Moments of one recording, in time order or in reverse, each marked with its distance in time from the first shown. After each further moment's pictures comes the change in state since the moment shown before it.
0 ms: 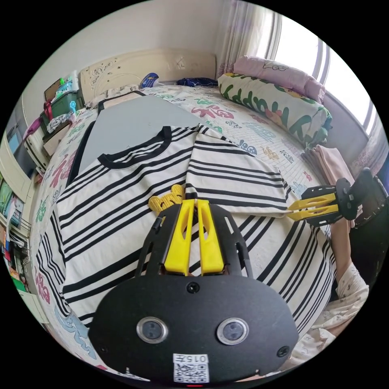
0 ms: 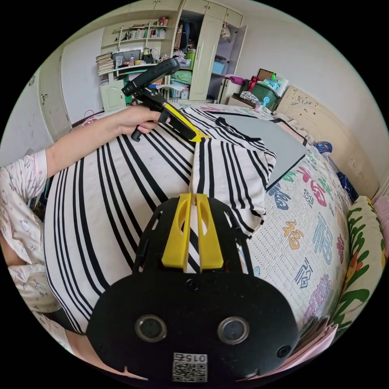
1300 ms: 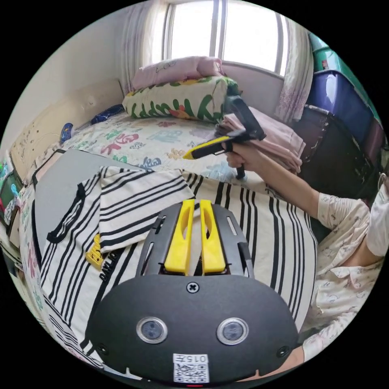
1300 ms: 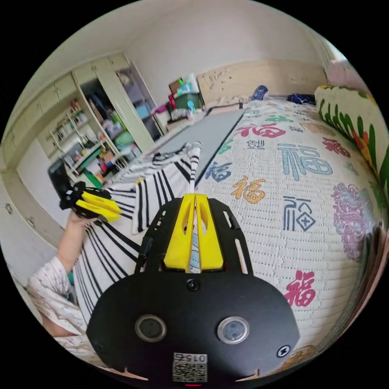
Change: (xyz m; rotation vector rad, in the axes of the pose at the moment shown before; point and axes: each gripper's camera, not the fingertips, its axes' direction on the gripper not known) left arm 0.111 -0.002 -0.233 0.140 0.309 0.464; right arm 0.450 0.147 -0.152 0.296 -0.105 0.664
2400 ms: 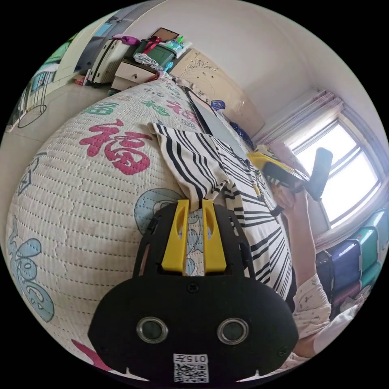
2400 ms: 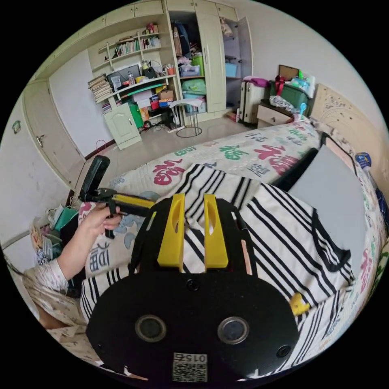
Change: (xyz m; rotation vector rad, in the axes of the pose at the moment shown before) left arm -0.237 0.325 -0.387 0.255 -0.074 -1.021; right arm -0.408 -0.064 0.549 -0.351 -0.099 -0.549
